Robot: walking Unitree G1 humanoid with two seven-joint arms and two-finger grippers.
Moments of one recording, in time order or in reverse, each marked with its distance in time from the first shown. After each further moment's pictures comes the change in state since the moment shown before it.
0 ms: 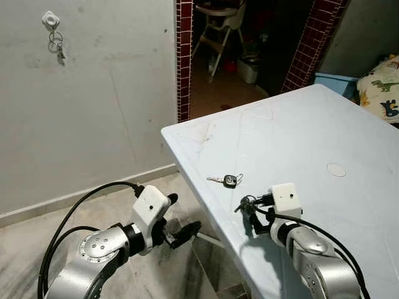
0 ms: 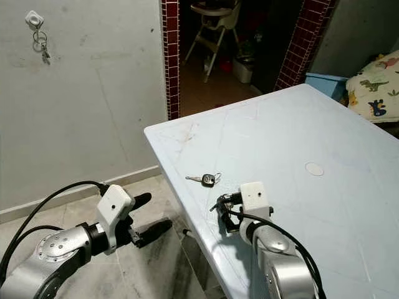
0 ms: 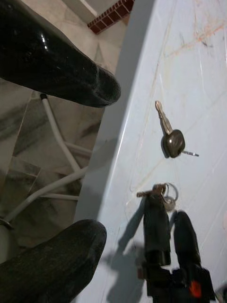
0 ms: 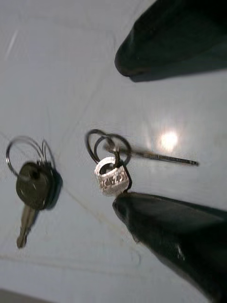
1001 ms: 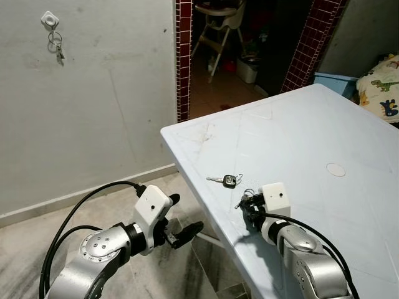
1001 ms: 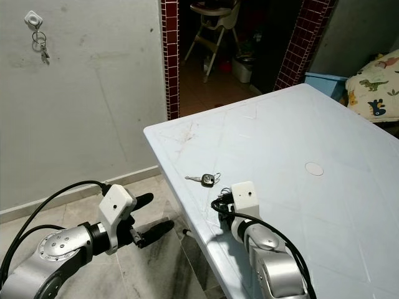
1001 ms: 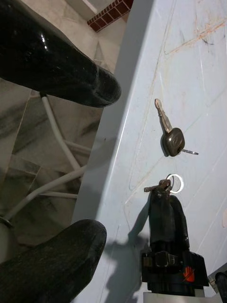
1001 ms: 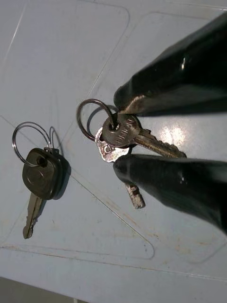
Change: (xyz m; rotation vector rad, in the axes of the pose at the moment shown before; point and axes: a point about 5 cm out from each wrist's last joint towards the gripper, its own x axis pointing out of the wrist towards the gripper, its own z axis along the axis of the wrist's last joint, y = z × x) left arm 0.000 0.000 0.000 -0.007 -0.001 -0.002; right arm 0.009 0.005 -0.002 -0.002 -0.027 0.017
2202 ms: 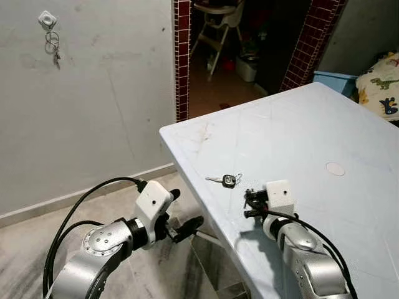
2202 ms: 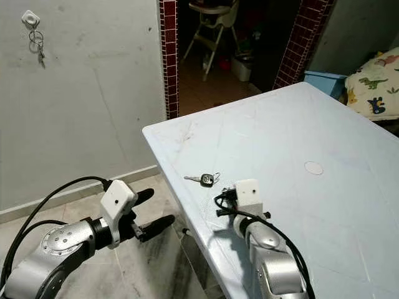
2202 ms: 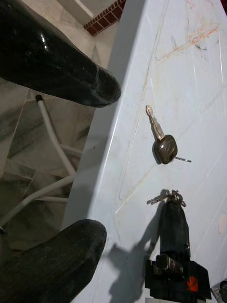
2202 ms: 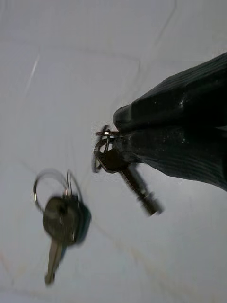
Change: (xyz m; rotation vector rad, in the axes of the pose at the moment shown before) left arm 0.007 0.006 0.006 0.013 -0.018 0.024; right arm 0.002 -0.014 0.005 0.013 -0.054 -0.105
